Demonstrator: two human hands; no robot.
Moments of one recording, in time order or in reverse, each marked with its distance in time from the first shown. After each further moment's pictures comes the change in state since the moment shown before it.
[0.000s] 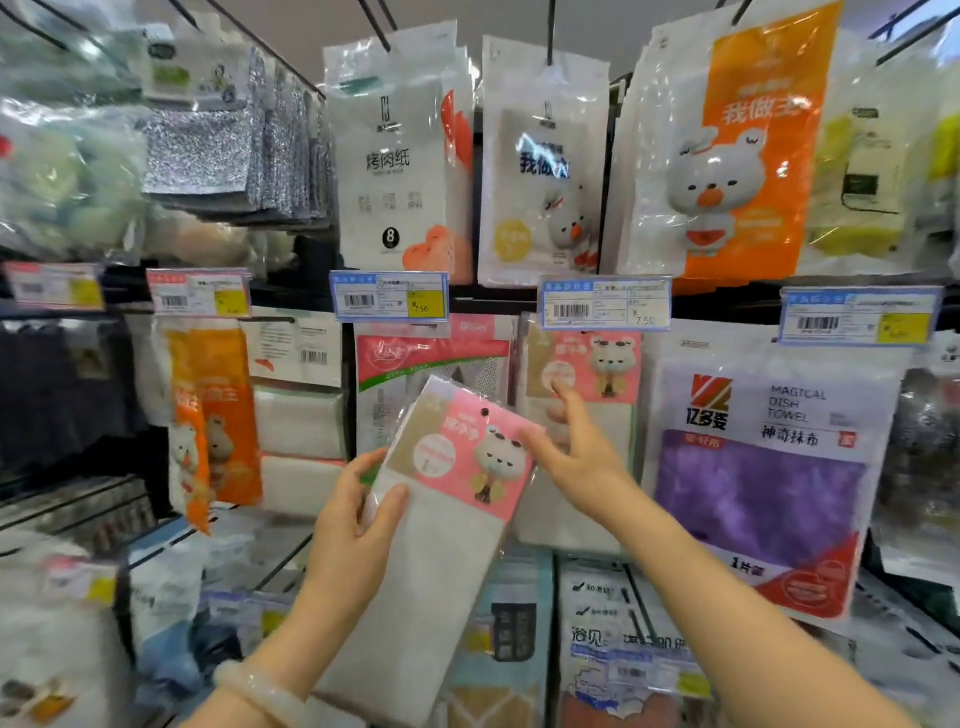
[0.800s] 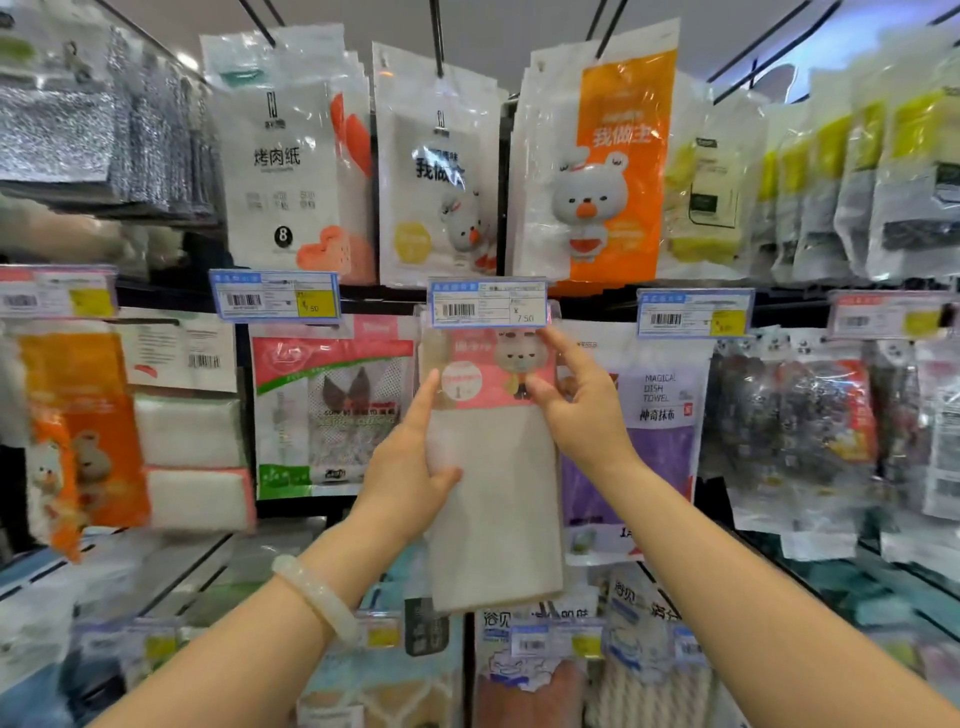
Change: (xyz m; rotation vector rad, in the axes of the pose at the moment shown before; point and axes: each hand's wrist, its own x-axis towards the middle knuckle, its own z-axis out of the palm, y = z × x) left_hand 0.018 0.061 0.101 0.396 -0.289 0.206; right_hand -0.014 -0.015 -0.081 0.128 0.362 -0.226
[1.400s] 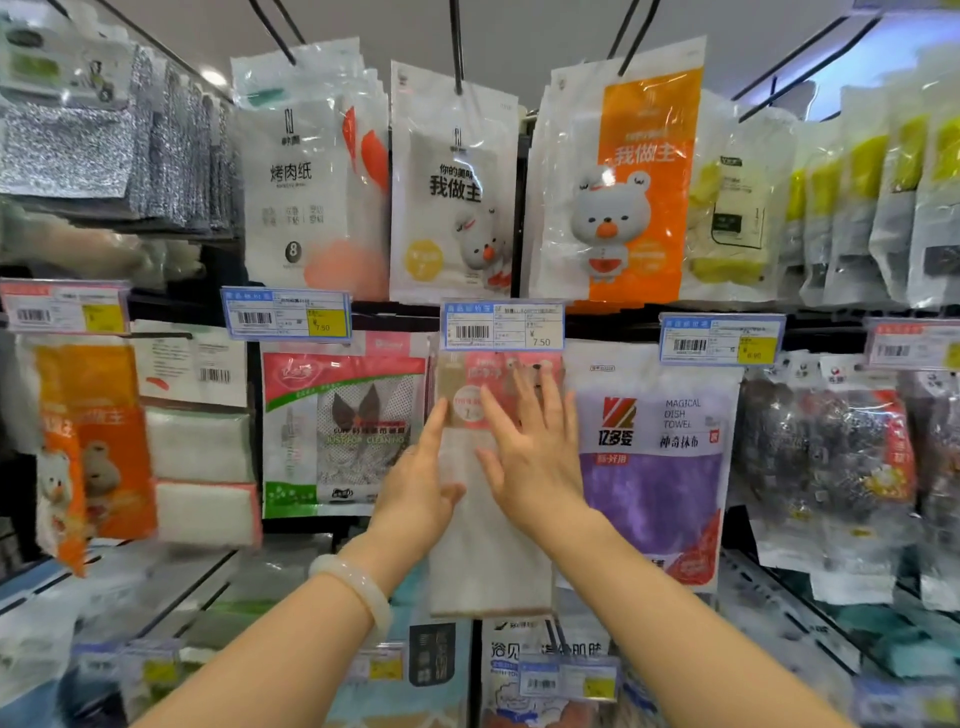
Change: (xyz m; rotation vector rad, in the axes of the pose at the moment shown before) left_hand 0.029 -0.031 0.025 0.198 -0.039 -0.132; right_hand -0.014 0.018 0.043 -1.011 -0.193 -0.262
